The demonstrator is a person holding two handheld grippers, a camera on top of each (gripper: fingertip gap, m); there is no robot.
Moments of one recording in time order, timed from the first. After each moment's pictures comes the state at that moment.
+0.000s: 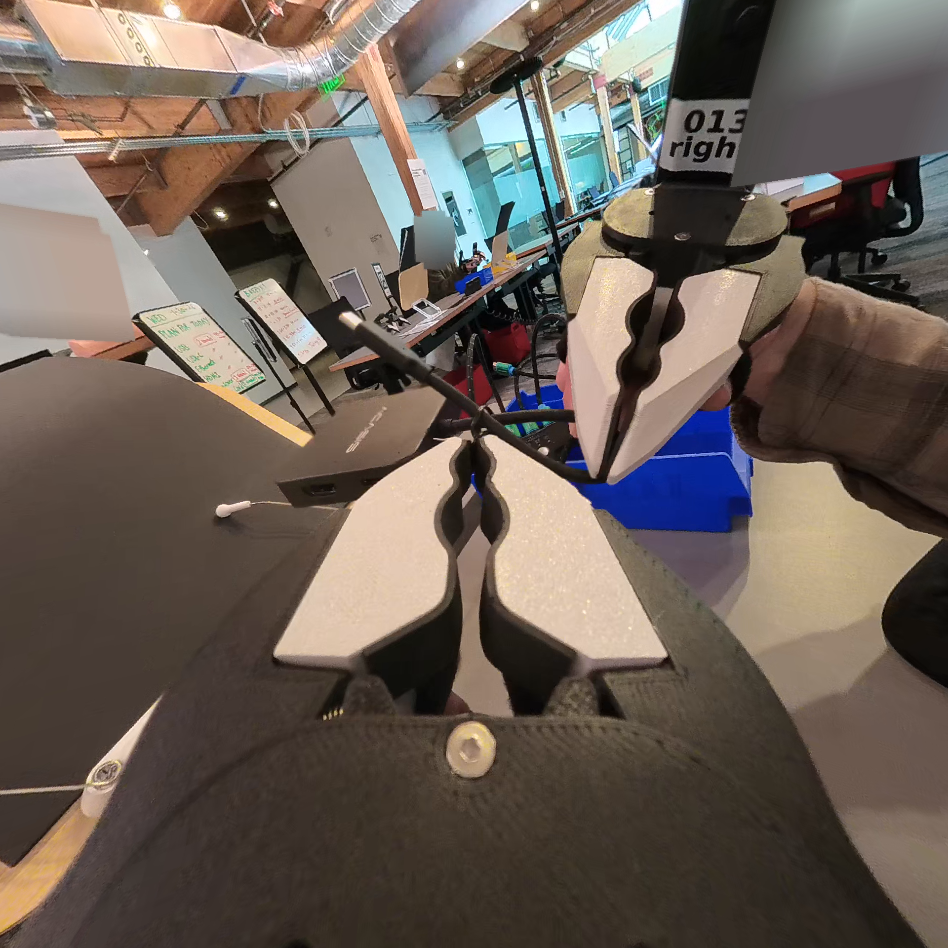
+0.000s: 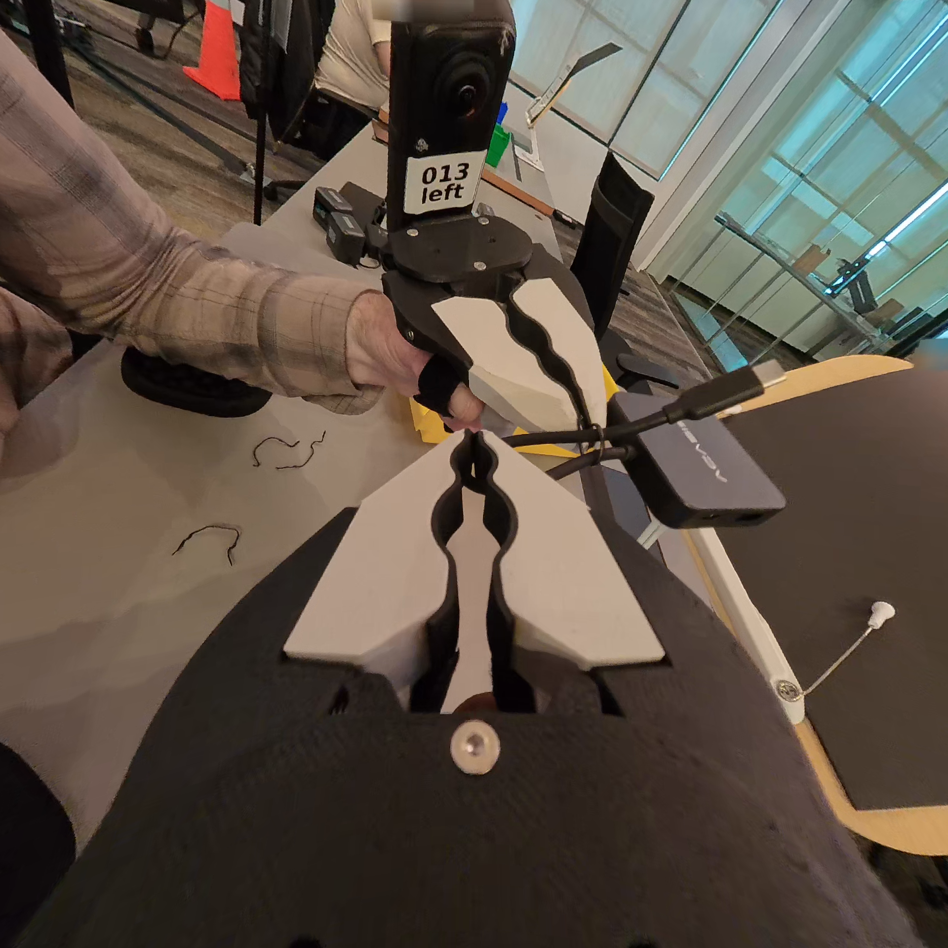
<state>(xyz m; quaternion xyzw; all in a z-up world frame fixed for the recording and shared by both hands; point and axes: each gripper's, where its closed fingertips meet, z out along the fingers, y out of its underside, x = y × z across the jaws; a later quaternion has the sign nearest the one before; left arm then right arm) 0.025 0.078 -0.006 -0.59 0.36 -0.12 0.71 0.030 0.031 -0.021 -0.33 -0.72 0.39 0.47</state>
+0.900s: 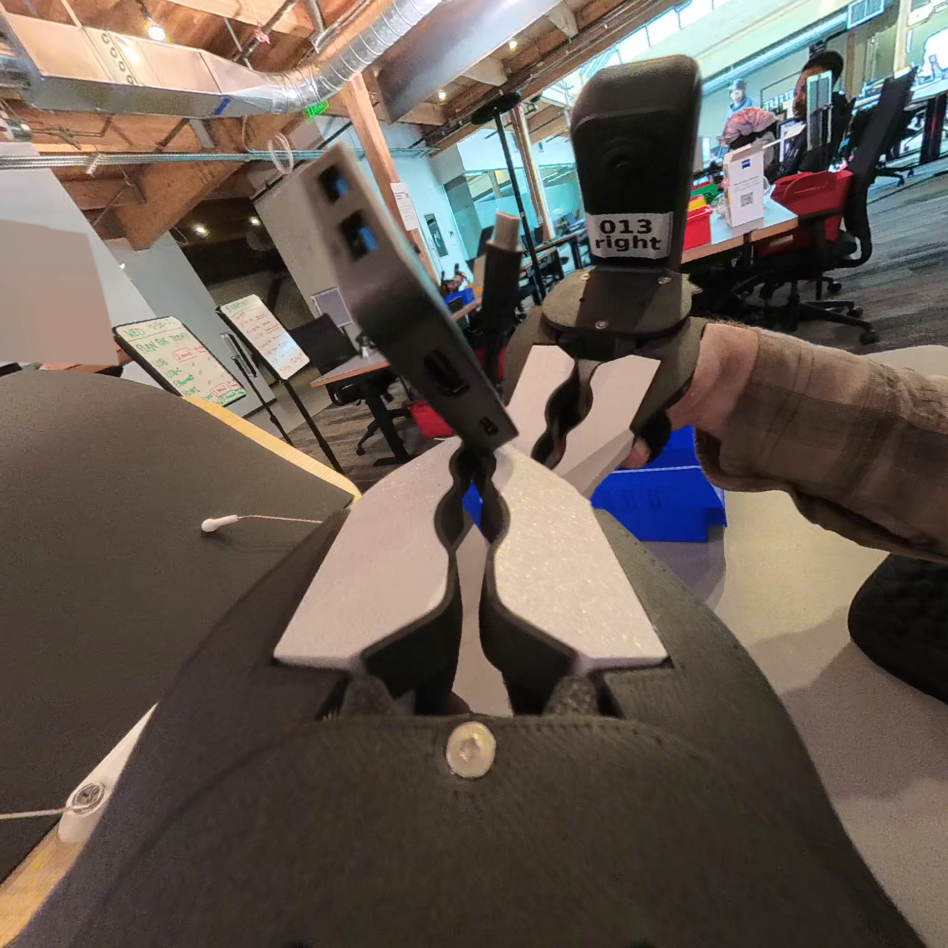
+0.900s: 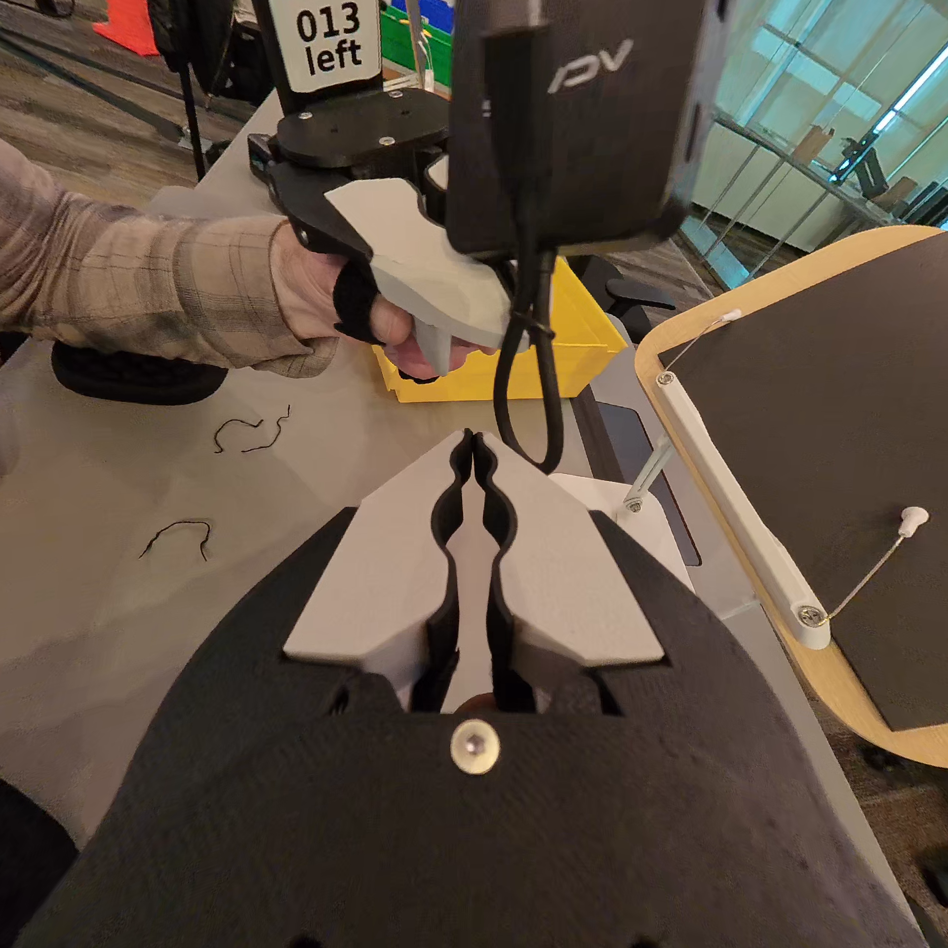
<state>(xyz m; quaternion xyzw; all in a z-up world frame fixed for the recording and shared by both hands) 0.025 0.071 0.001 -0.58 0.37 -0.15 0.72 0.014 0.062 -0.045 -0.41 -0.70 0.37 0.45</state>
